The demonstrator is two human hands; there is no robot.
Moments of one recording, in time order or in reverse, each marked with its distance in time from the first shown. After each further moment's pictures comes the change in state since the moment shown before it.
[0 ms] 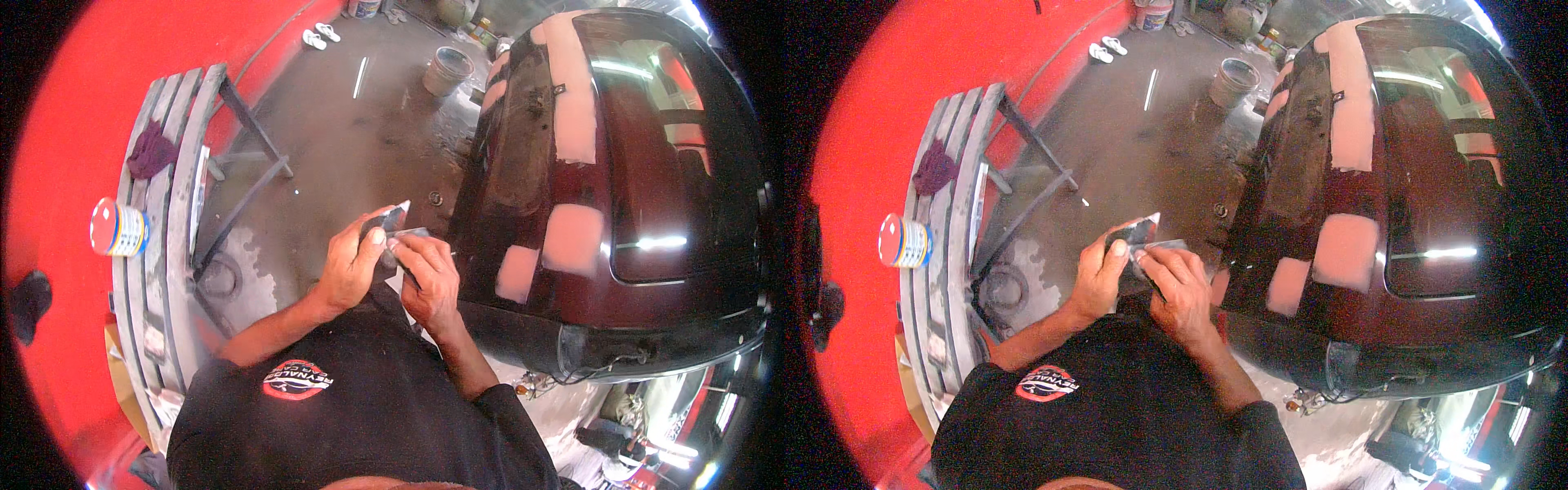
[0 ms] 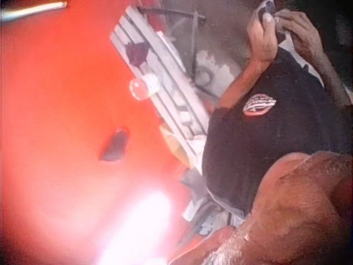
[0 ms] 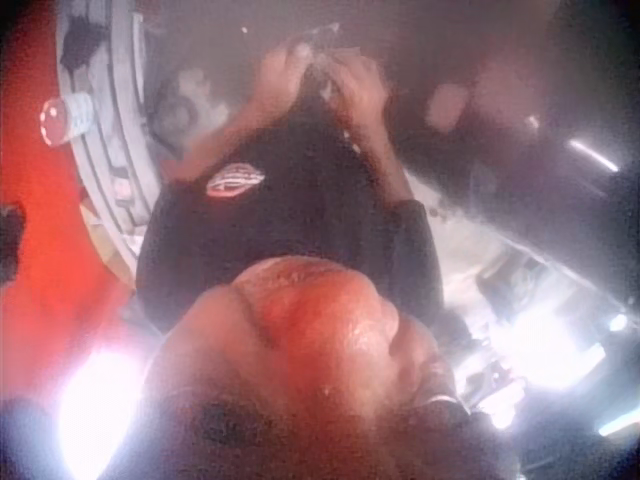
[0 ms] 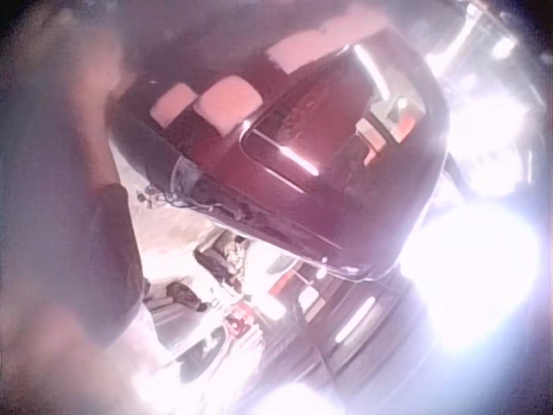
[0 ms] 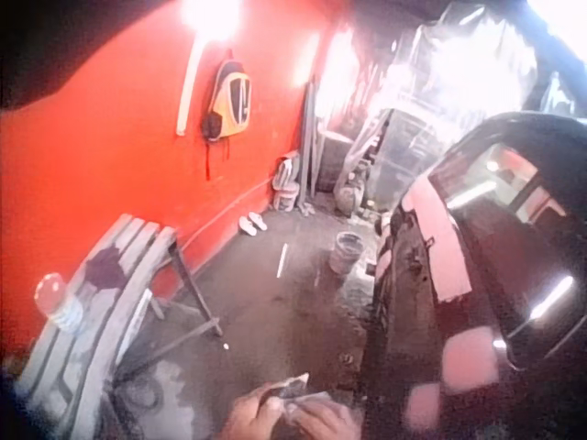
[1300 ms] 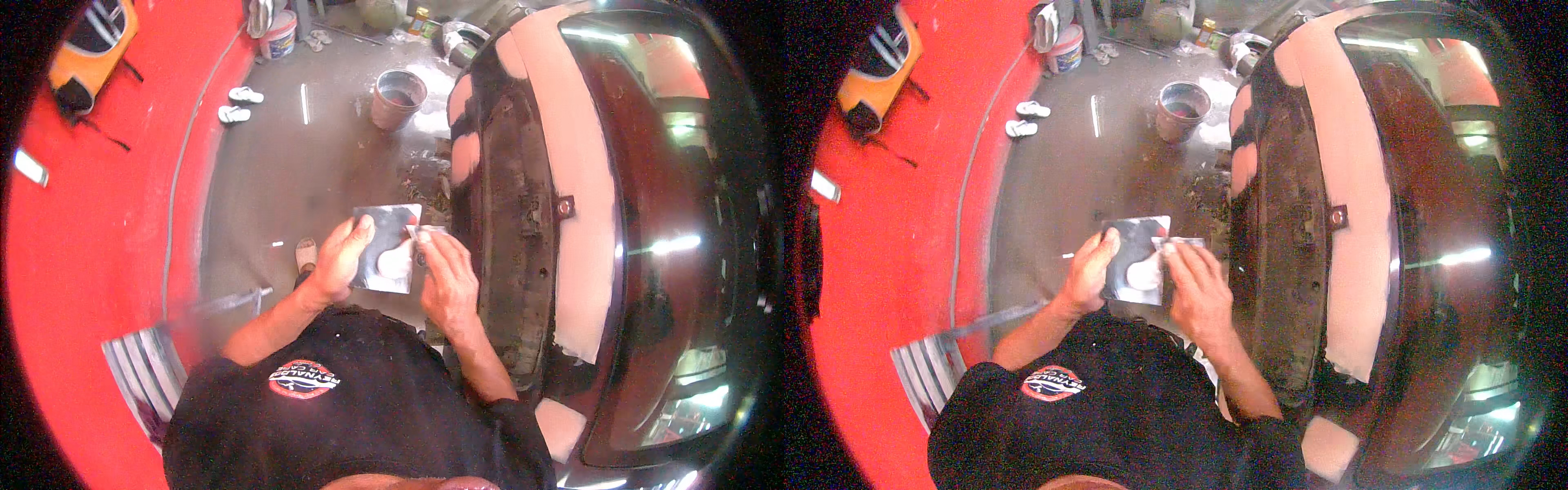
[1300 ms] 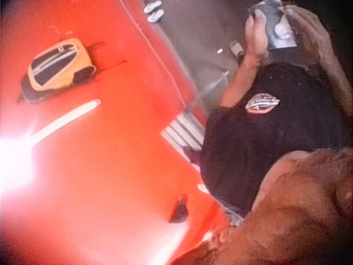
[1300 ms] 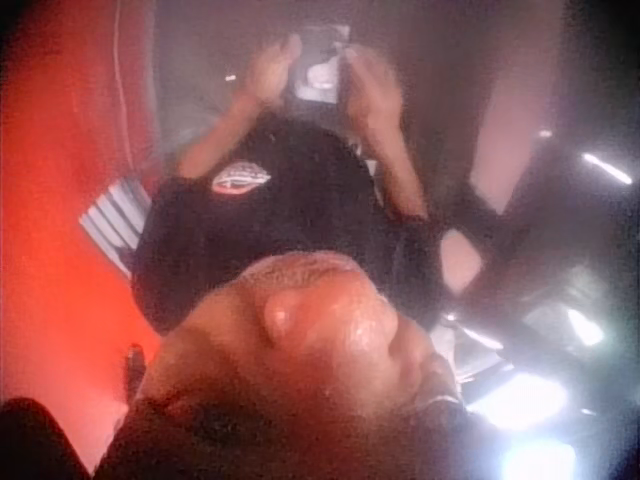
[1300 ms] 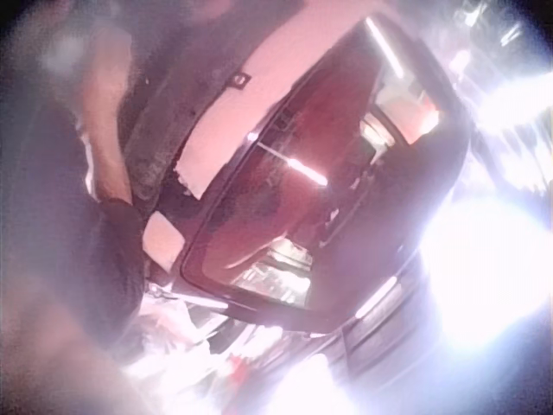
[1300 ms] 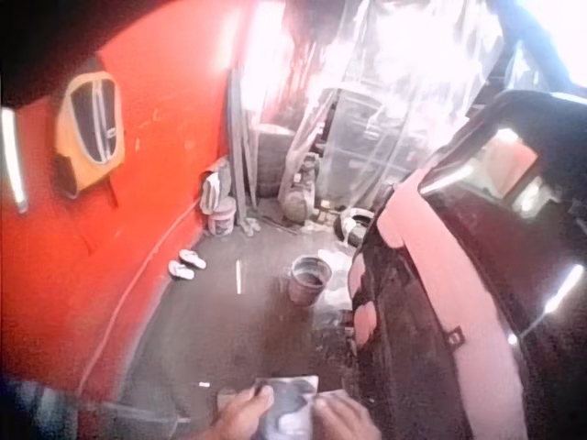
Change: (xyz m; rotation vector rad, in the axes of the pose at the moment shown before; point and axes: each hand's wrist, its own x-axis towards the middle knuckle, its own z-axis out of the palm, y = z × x) left_hand 0.547 -0.133 0.015 -0.672 -0.391 -0.584; right_hand 0.381 0.323 0.034 -0.302 0.137 0.257
